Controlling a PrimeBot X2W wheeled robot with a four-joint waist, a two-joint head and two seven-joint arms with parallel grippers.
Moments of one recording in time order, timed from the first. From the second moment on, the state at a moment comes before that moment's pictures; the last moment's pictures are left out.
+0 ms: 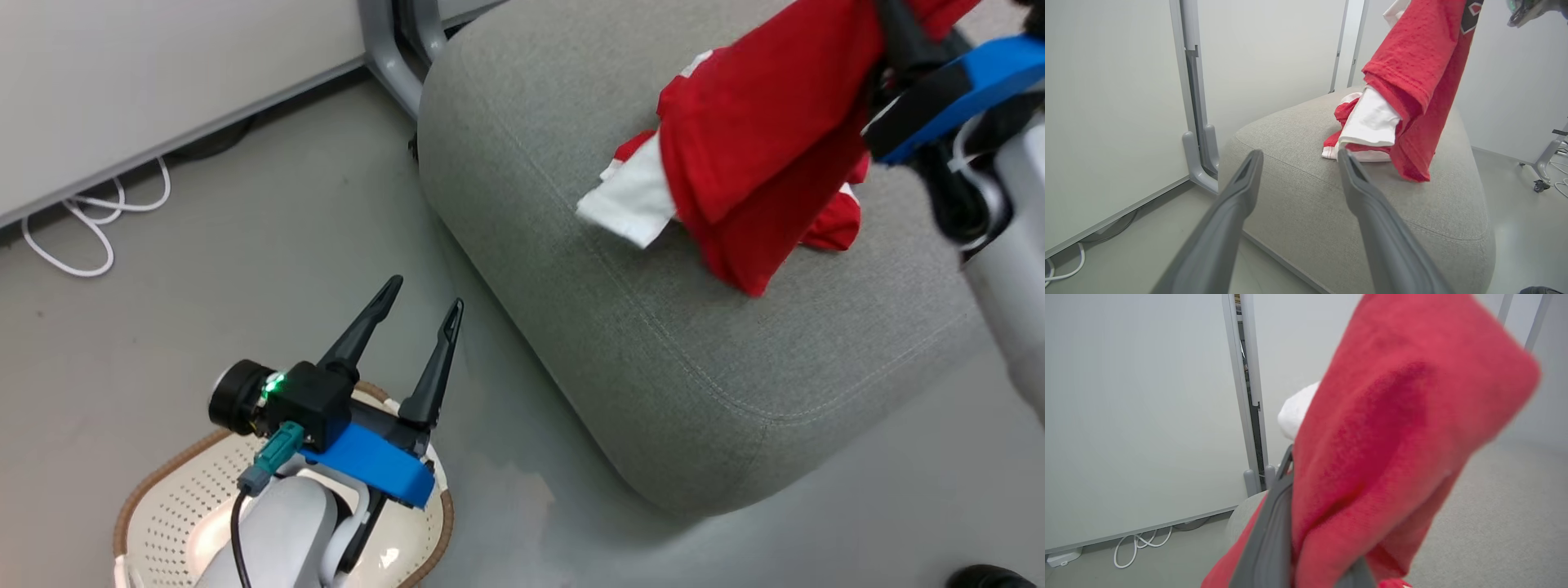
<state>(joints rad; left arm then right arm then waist) -0.33 0.22 -0.48 0.28 -0.33 -0.13 -0.26 -1.07 -0.37 0.47 0.82 0.71 0.13 -0.19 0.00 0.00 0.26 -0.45</state>
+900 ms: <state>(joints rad) -0.57 0.35 -0.51 0.16 -0.27 -0.13 -0.26 -1.12 -0.40 0.10 0.93 0.55 0.13 -0.26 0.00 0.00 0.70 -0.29</state>
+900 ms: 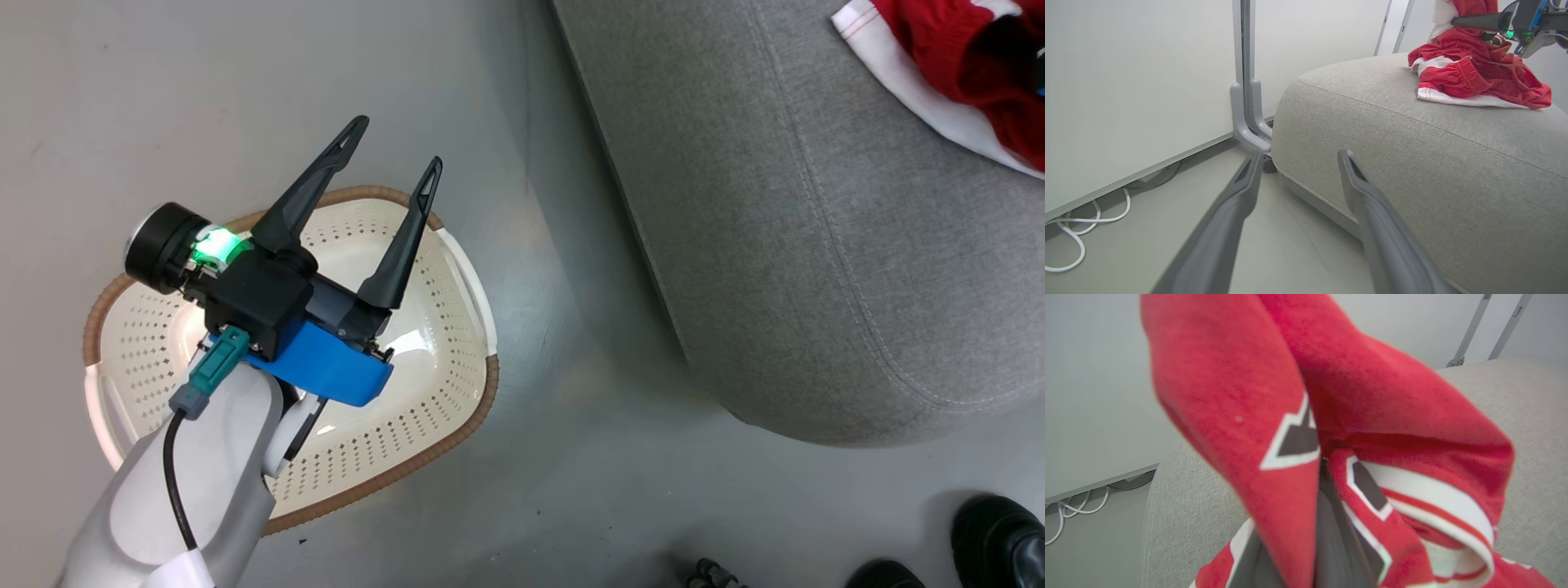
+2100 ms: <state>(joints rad) -0.48 0.26 -0.48 0.20 -0.30 -0.13 -0.26 -0.90 -0.35 0.11 0.84 0.45 0.13 -0.26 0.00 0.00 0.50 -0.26</state>
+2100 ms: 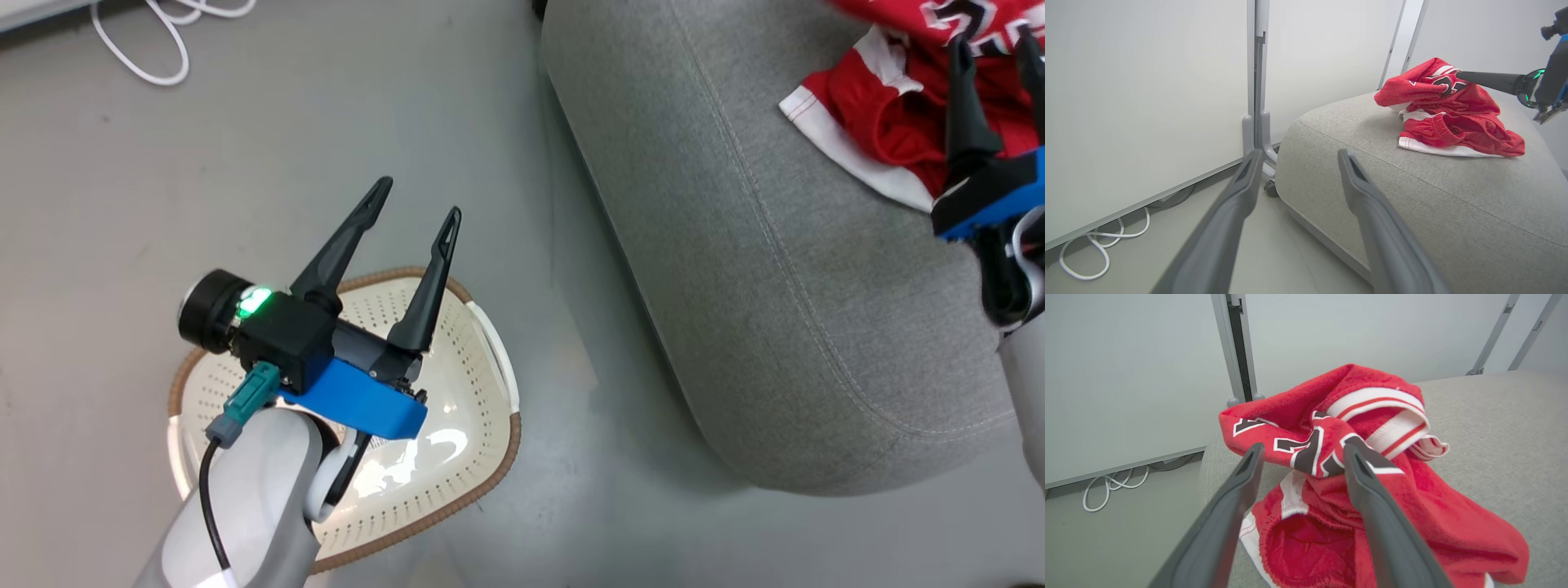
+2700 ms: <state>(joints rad) -0.27 0.15 -0.39 0.24 -0.35 -0.13 -0.26 -0.59 -0.34 0.18 0.67 0.39 0.13 -0.24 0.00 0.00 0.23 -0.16</state>
